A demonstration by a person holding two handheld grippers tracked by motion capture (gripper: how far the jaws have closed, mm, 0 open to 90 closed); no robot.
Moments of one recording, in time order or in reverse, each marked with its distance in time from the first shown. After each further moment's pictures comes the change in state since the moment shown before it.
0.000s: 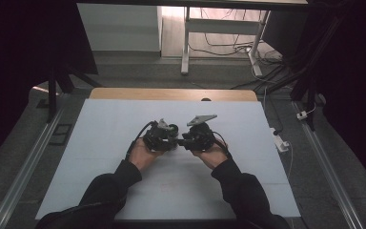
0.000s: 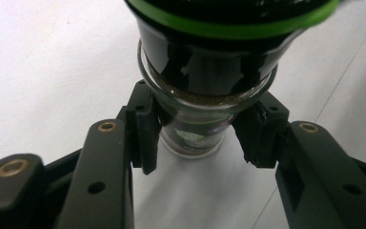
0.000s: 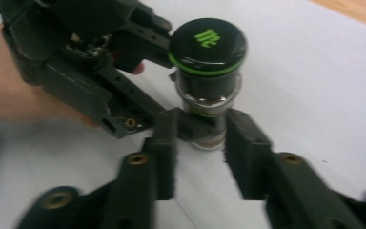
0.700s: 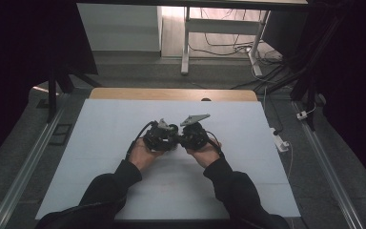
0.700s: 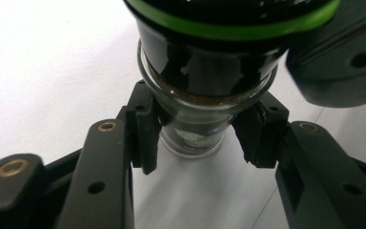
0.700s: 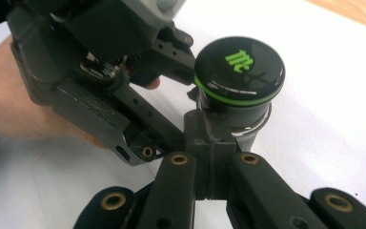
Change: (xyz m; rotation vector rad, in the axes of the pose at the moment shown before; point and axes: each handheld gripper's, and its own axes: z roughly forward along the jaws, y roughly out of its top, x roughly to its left) left arm 0.000 0.001 0.000 0.005 0.002 0.000; right arm 0.006 0.007 0.017 -0.021 0.040 -0.028
